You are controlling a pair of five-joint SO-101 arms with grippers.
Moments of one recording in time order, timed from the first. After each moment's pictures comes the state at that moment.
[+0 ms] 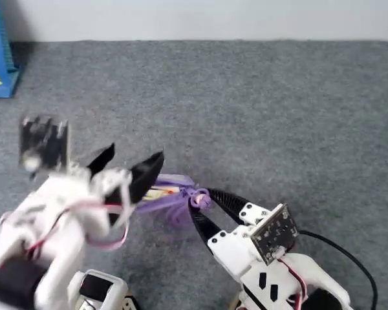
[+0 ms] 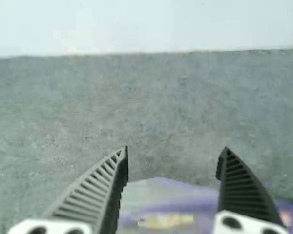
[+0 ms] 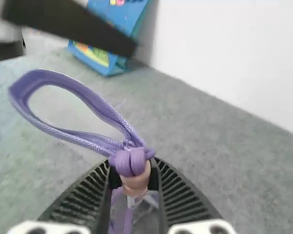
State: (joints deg) left arm 12.5 -64.4 20.5 86.2 13.3; right arm -42.5 -99.4 58.1 62.5 2.2
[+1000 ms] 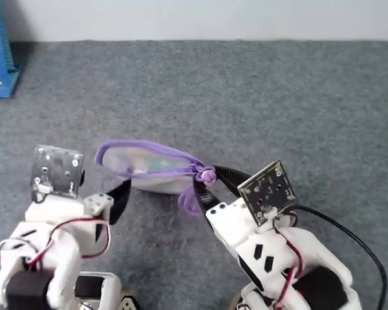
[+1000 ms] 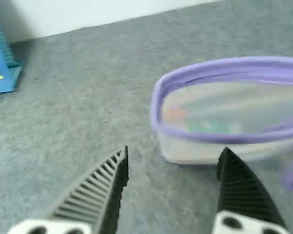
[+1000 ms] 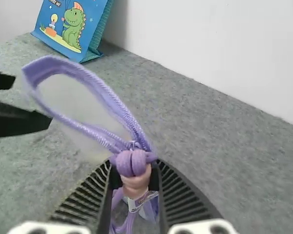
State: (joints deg) left arm -3.3 -75.1 39.5 85.0 -3.2; right arm -36.2 -79.0 42.5 66.0 3.6
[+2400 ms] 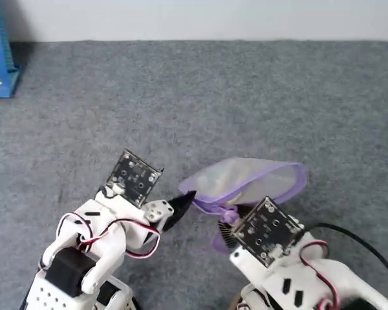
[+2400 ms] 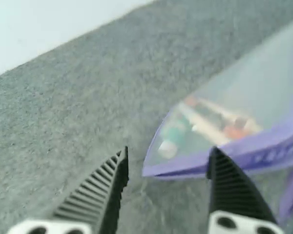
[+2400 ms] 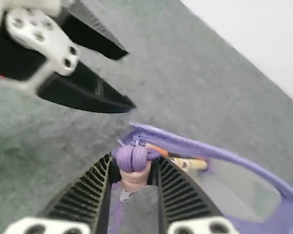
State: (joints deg) left arm 26.1 -74.9 54.2 67.9 -2.8; right arm -35.0 -80.1 26.9 95.7 17.5
